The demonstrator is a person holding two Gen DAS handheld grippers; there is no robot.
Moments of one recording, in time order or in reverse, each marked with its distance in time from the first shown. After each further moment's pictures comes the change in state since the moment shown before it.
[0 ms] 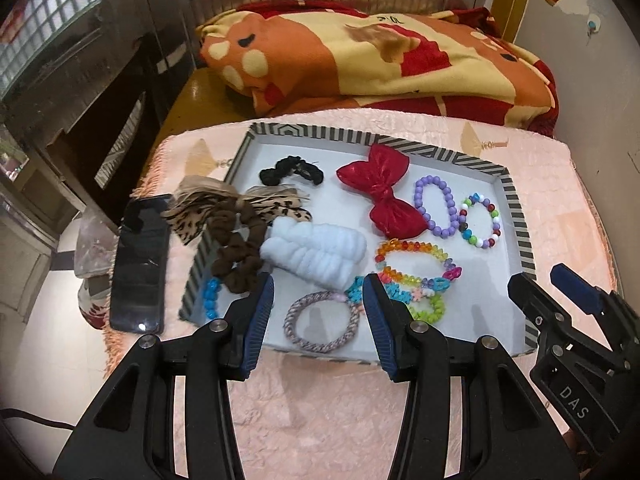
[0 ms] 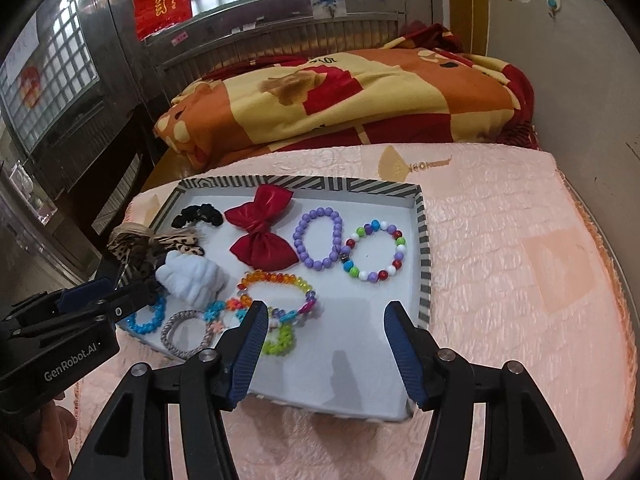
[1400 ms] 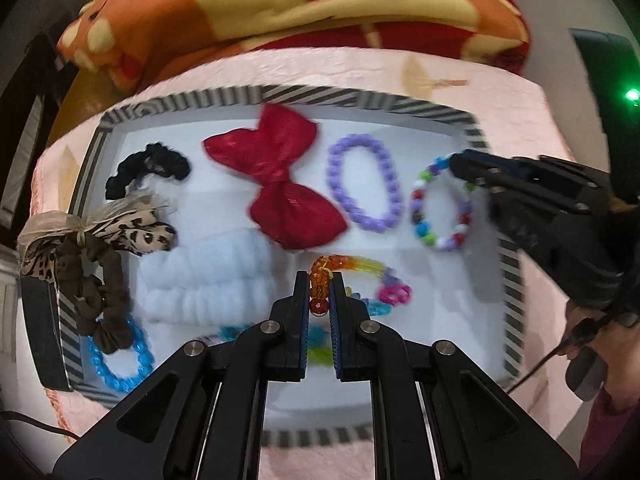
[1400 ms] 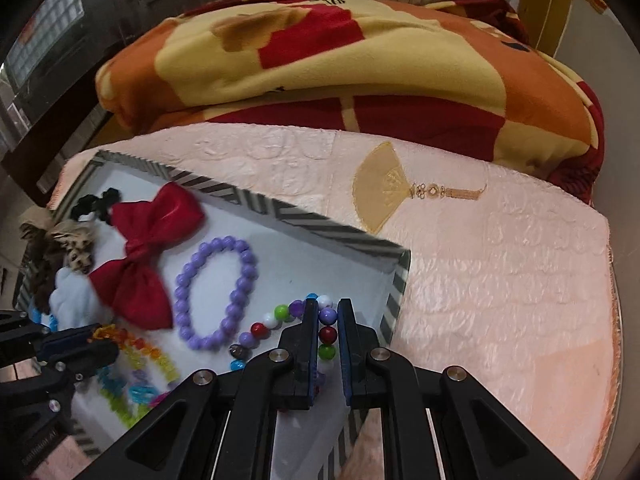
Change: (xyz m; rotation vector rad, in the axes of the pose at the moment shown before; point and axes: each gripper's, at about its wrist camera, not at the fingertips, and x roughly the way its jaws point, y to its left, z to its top) left arm 0.088 -0.064 0.034 0.132 0.213 -0.157; right arm 0.130 -0.055 0.078 -0.226 0.169 -0.016
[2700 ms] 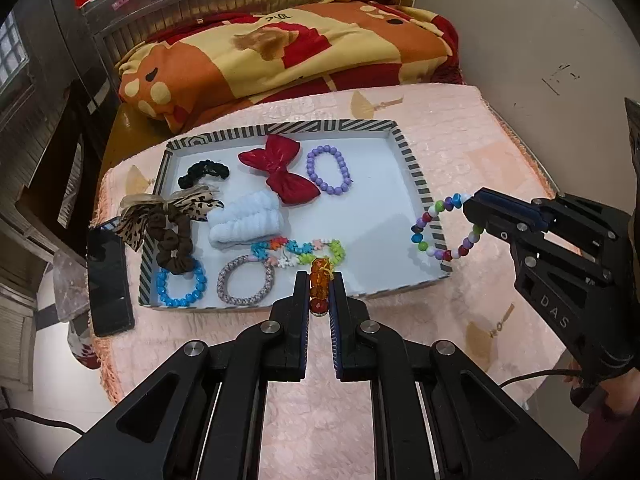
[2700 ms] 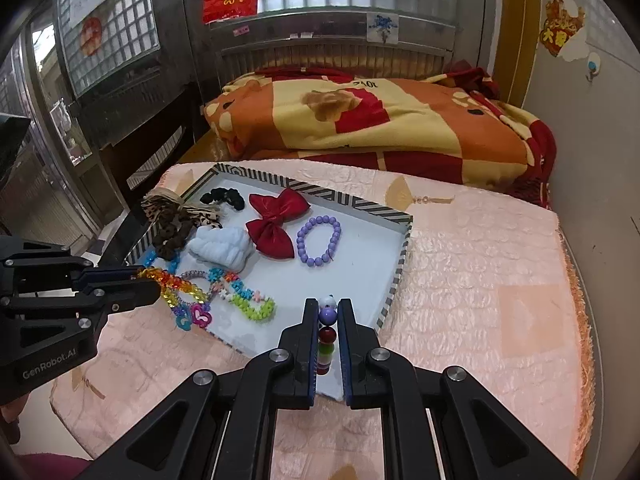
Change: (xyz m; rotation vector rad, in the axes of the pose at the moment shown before) left arm -0.131 -0.020 -0.087 0.121 -0.154 0.016; right arm -0.162 0.047 -0.095 -0.022 -0.189 0.065
